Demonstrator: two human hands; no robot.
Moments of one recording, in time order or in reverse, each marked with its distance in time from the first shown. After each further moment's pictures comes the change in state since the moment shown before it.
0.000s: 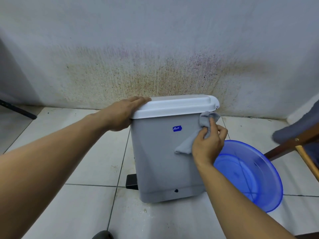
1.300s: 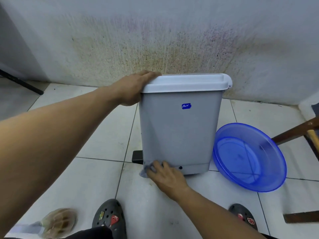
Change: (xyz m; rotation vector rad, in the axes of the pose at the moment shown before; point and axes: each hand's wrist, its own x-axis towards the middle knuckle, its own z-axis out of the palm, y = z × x) left_hand -0.003 0.008 -0.002 -0.022 -0.001 -0.084; right_hand -0.180 0.047 -0.019 -0.585 -1.056 -1.093
